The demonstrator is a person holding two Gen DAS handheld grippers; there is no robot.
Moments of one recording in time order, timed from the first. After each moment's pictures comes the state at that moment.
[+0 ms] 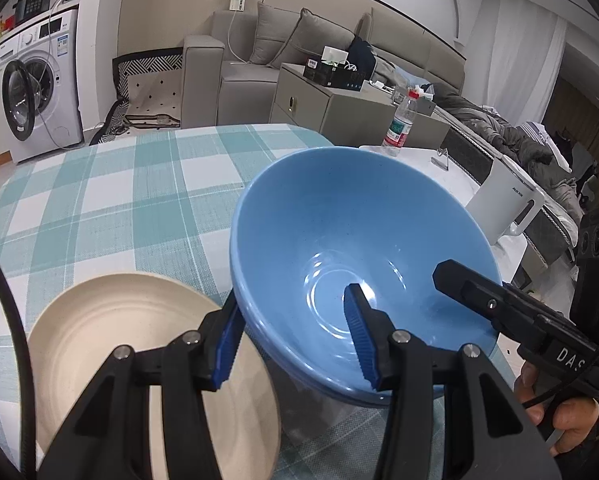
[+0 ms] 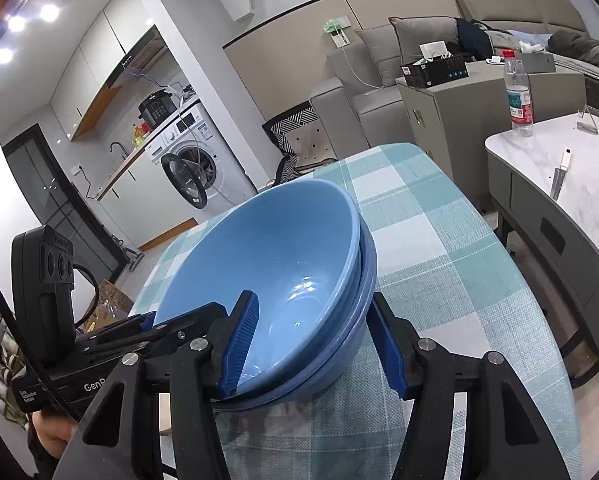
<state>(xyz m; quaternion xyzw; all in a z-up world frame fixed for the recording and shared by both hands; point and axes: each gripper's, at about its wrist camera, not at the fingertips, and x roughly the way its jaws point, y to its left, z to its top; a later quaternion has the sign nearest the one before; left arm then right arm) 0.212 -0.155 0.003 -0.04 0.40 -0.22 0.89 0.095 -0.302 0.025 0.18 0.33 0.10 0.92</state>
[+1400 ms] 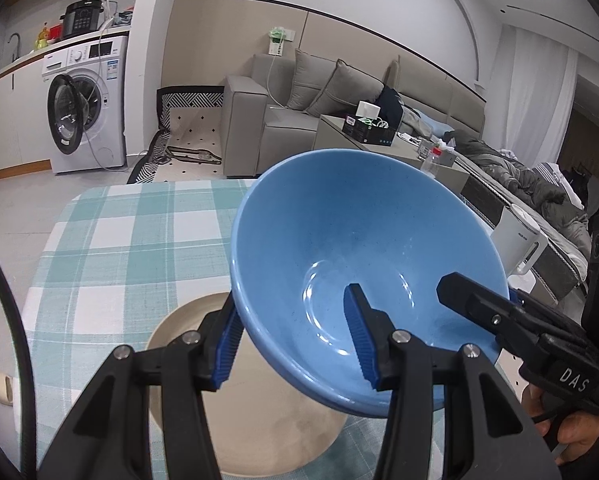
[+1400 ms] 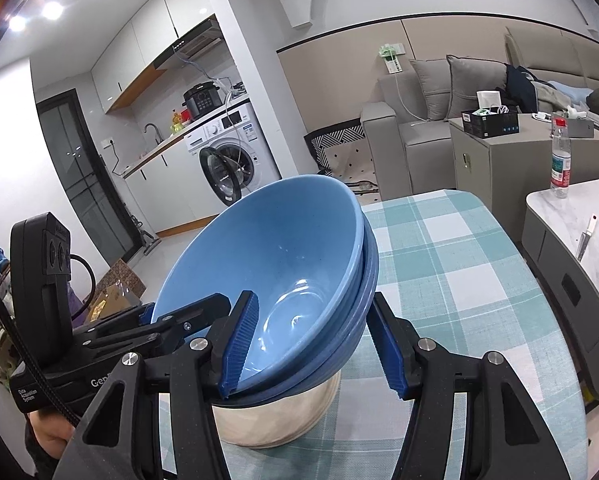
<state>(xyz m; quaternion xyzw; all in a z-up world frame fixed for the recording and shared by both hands) 0.163 -0.058 0.064 -0.07 0.34 -0.16 0.93 0.071 -0.193 0.097 0.11 0.30 0.15 0.94</state>
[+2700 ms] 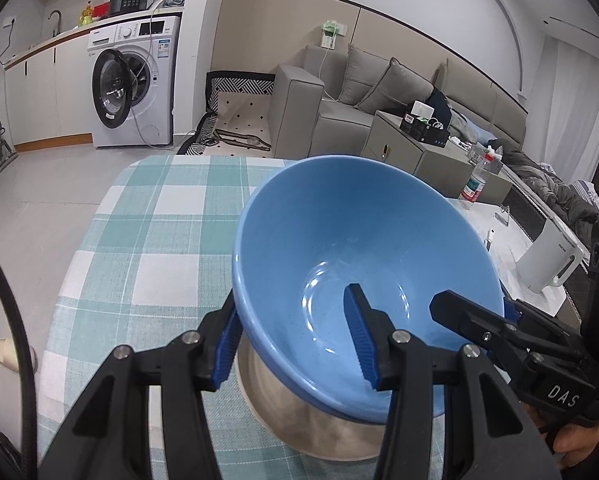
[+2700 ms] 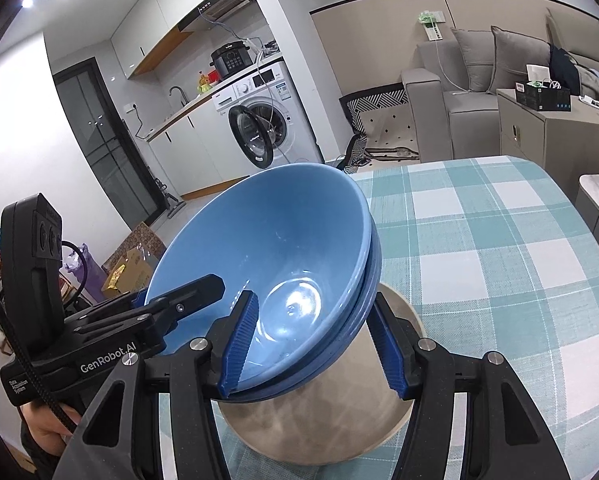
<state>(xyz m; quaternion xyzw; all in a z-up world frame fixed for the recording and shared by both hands) 0.163 0.009 0.026 -0.08 0.36 -0.09 0.93 0.114 -0.120 0.044 0.10 0.35 0.20 0.91</state>
